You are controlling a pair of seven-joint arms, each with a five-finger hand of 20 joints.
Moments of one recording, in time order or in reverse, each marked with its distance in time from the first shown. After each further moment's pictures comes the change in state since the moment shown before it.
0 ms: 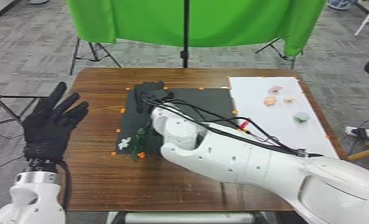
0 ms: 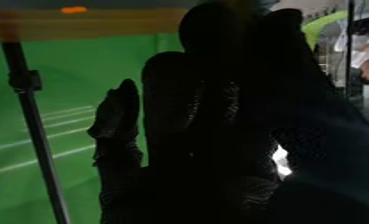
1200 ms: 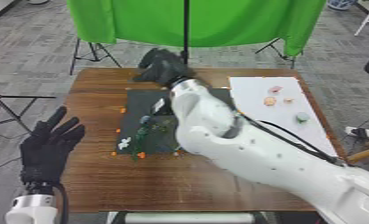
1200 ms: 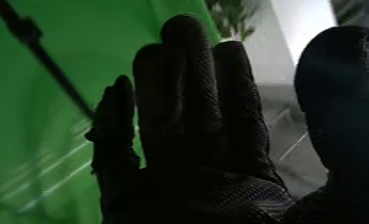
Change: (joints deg) left arm 9.4 -3.7 -1.9 -1.7 -0.2 0.3 0.8; right arm -6.3 11.3 16.9 -23.1 9.1 6.3 2.9
